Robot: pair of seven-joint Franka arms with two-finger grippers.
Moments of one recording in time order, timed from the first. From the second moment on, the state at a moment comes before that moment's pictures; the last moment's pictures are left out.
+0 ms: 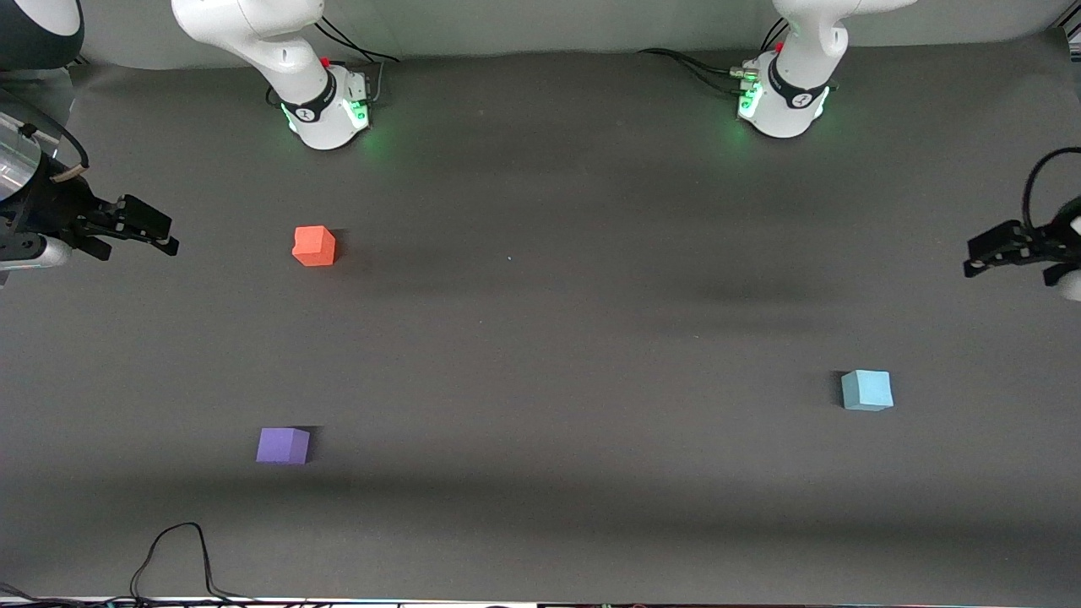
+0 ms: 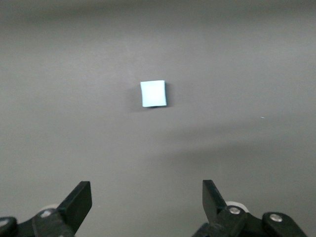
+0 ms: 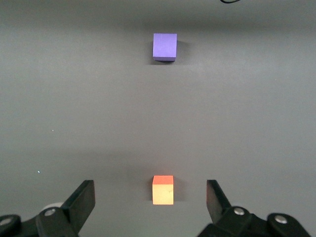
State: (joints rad) left arm 0.12 0.07 0.00 -1.64 0.00 1.72 0.27; right arm 0.18 -0.09 -0.17 -1.74 0.02 1.68 0.00
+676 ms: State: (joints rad) left arm 0.10 0.22 -0.02 -1.64 0.00 1.88 0.20; right arm 0.18 -0.09 -0.17 -1.74 0.02 1.68 0.00
